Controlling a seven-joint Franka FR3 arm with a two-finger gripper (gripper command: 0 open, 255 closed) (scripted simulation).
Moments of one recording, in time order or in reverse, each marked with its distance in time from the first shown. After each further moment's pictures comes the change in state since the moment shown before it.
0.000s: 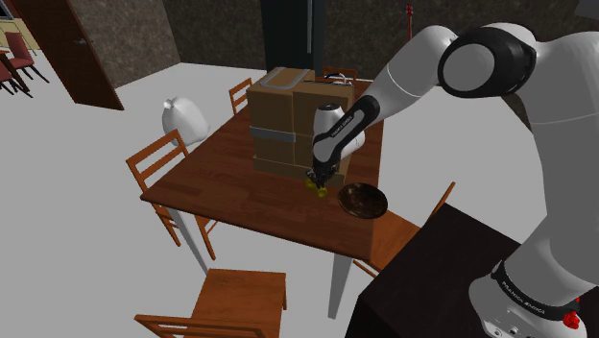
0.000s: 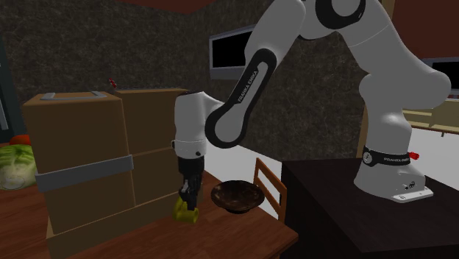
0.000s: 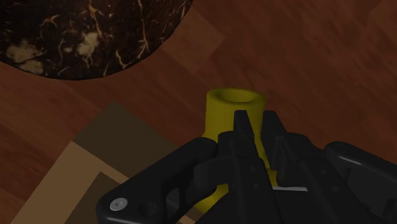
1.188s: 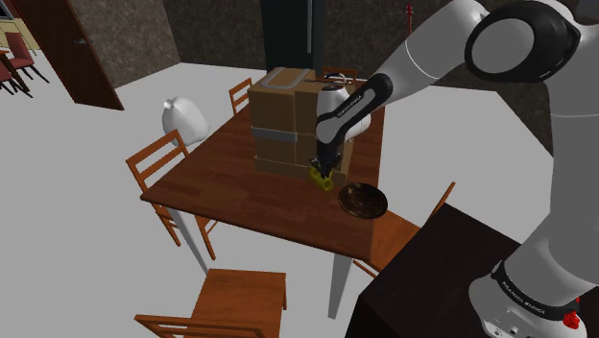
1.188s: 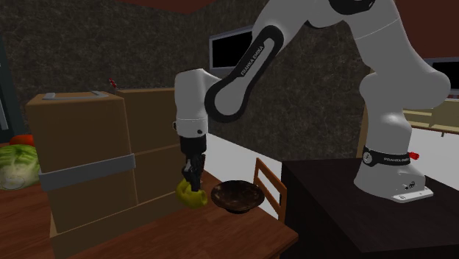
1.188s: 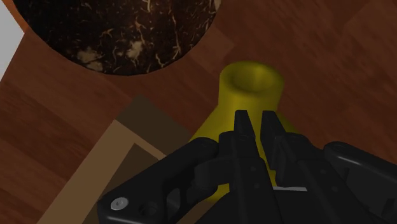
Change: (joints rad) arm -0.023 -0.137 0.009 -0.039 0.008 -0.136 -0.012
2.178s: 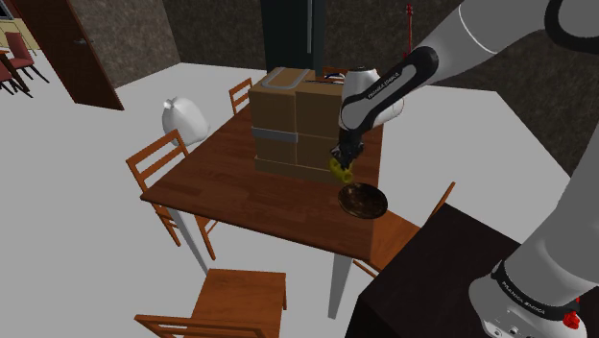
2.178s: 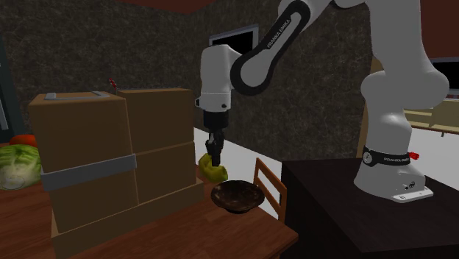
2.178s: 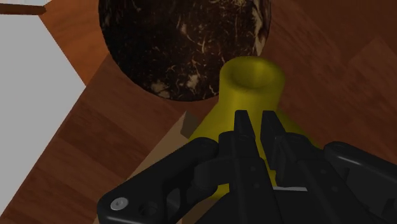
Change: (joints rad) arm -0.055 -0.290 -0.006 -0.268 0.024 0.001 -0.066
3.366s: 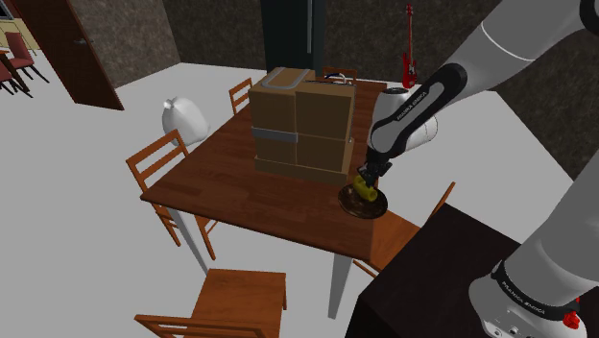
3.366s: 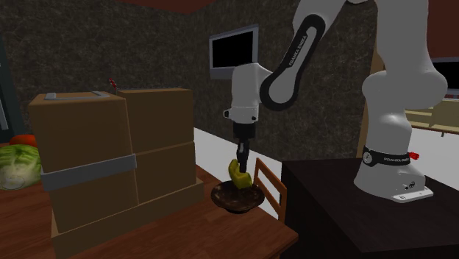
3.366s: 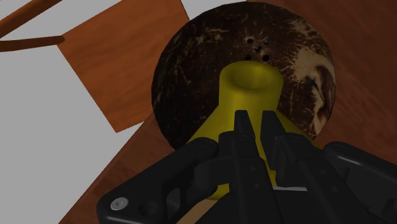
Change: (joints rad) arm -0.058 -0.102 -0.033 -0.316 0.024 0.212 -0.111
